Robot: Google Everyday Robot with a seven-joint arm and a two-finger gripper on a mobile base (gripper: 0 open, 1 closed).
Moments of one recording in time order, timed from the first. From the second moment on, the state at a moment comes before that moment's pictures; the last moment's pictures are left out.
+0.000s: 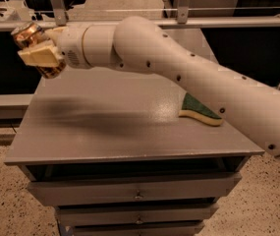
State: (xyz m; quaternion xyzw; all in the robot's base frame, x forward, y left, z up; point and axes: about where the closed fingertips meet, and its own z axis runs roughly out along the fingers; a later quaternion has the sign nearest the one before) arm 0.599 0.213 0.984 -0.45 0.60 0.34 0.57
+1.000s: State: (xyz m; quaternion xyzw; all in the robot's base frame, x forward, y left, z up) arm 0.589 0.207 0.925 -0.40 0.59 0.39 0.58
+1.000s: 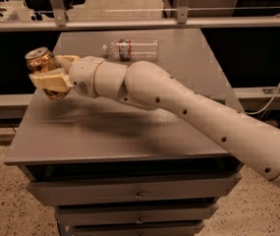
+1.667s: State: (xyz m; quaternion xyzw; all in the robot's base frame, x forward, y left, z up) arm 0.576 0.198 0.896 -0.39 0.61 0.41 0.56
